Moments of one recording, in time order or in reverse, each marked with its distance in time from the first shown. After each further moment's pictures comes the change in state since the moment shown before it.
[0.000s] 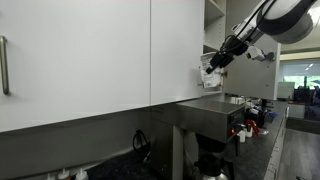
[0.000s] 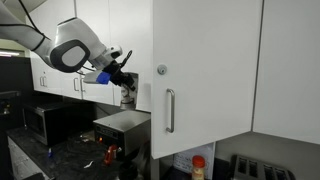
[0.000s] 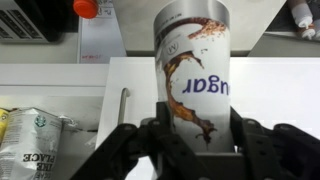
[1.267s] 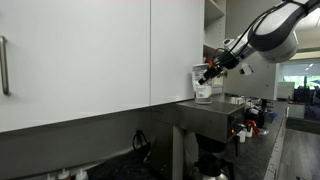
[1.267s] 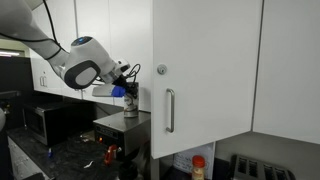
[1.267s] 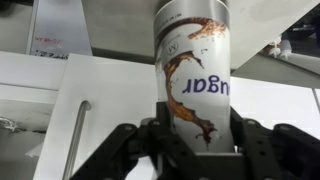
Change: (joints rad) arm 0.430 0.103 -0.430 0.001 -0.013 0.192 -0.275
